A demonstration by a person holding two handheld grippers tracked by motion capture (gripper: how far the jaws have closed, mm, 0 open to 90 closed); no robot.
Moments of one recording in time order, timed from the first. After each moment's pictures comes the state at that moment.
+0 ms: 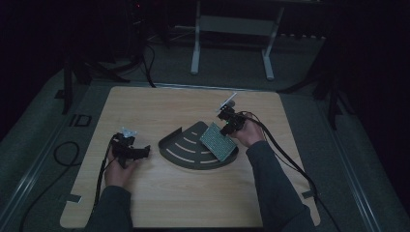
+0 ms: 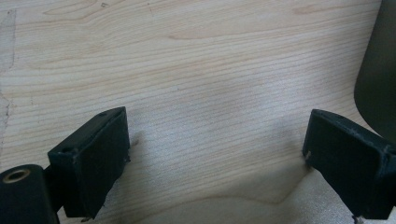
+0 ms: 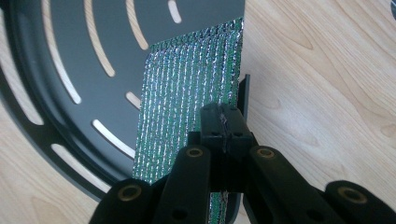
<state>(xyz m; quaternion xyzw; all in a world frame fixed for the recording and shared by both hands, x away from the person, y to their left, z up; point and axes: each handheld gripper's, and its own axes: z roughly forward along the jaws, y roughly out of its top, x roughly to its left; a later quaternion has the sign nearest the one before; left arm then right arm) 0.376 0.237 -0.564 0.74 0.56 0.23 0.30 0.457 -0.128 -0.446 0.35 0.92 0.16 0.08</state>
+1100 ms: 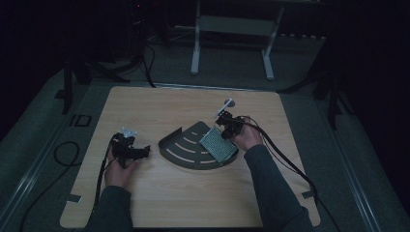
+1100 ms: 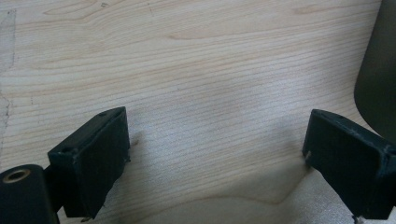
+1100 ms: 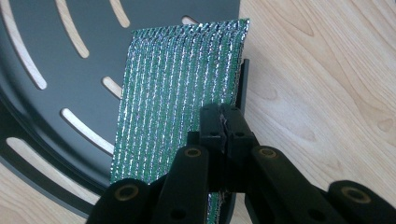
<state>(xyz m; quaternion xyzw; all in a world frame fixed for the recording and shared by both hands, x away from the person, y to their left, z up) 0.376 0.237 -0.564 0.74 0.56 0.22 0.30 0.454 -0.125 -0.465 0.34 0.93 0.13 0.10</state>
